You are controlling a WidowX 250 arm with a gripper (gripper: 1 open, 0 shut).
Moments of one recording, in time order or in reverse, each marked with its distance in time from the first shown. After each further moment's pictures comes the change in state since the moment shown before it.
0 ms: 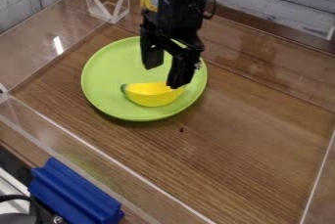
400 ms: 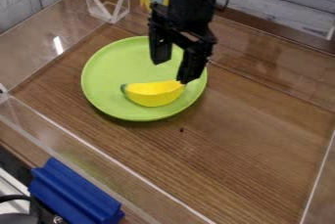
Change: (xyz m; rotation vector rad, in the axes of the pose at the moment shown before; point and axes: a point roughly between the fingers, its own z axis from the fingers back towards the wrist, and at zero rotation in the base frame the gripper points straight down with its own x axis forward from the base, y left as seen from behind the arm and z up) arm 0.004 -0.008 0.011 -0.007 0.013 0.014
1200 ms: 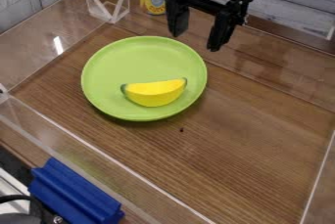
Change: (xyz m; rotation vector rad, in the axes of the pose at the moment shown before) arm 0.019 -0.020 0.044 -0.004 -0.060 0.242
